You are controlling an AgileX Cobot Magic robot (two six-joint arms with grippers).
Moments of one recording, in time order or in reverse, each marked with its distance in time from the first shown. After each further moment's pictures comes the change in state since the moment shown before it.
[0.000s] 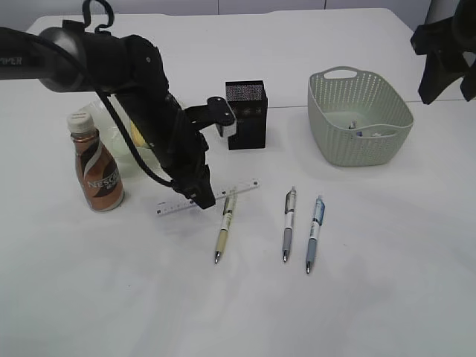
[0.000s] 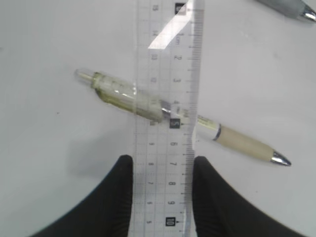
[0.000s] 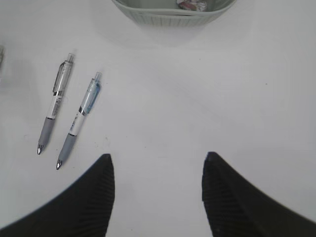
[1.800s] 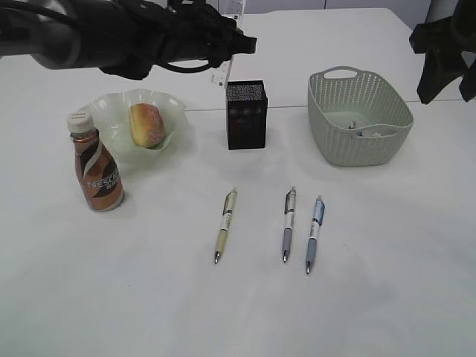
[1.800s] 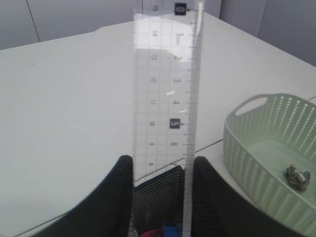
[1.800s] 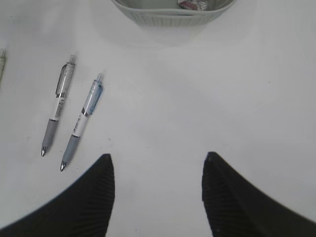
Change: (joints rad) left arm -0.069 -0.100 0.001 -0.796 -1.070 0.122; right arm 0.000 0.000 0.000 0.007 0.000 0.018
